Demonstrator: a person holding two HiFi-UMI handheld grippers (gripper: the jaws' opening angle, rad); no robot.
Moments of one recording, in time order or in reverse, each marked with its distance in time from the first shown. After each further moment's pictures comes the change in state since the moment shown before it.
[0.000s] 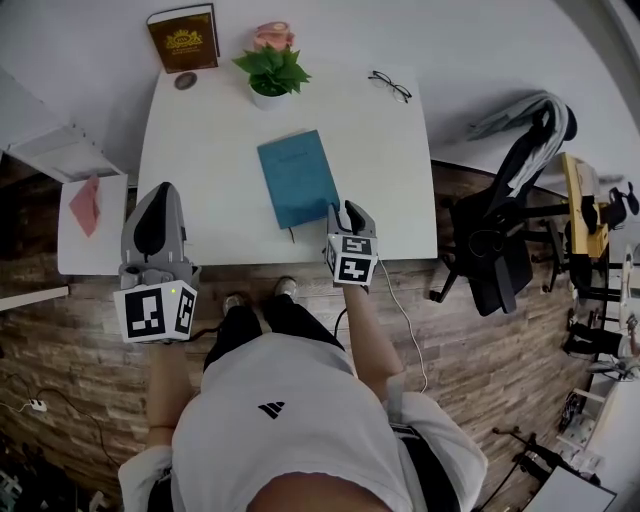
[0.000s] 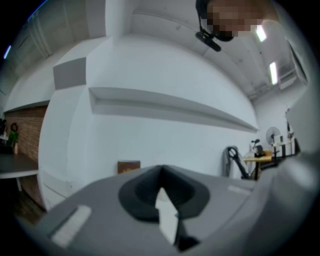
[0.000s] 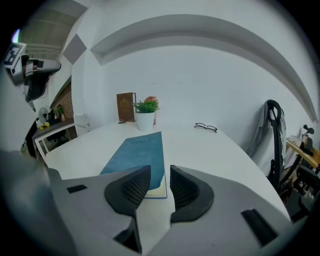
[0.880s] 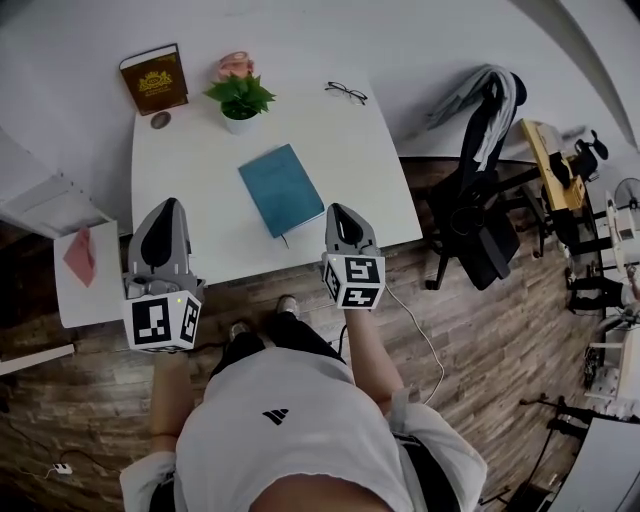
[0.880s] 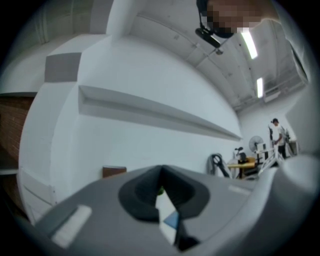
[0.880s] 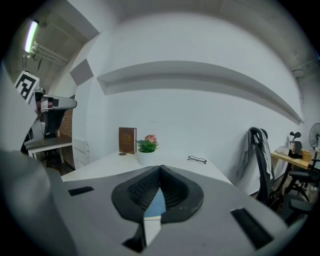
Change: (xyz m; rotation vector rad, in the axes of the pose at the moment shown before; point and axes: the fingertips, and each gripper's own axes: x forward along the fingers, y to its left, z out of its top) left arm -0.009 -0.010 0.018 -0.020 -0.076 -0.180; right arm -0.111 0.027 0.086 0.017 -0.306 -0.100
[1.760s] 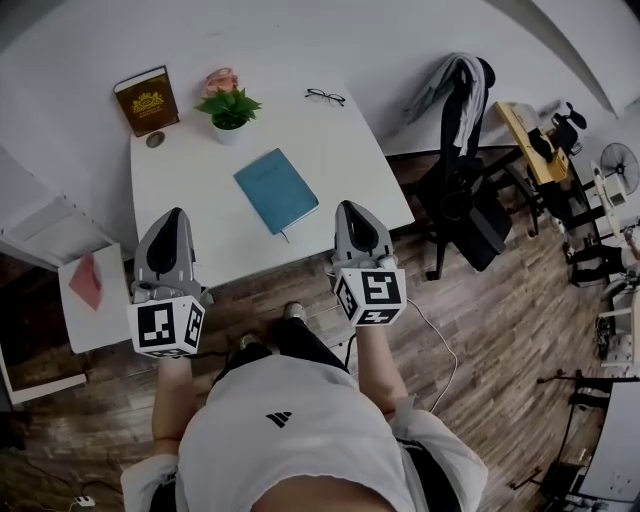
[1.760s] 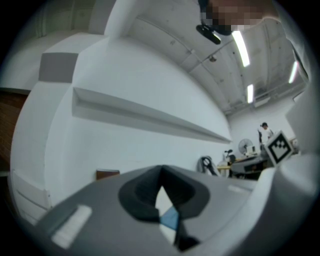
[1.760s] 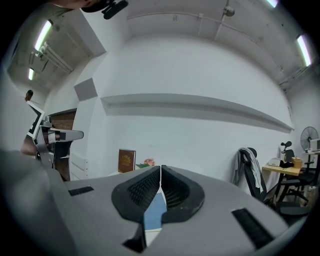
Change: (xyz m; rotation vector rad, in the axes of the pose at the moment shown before) left arm -0.031 -0.007 0.015 0.008 -0.032 -0.111; right arm -0.092 0.024 0.078 -0.007 -0.208 -0.079
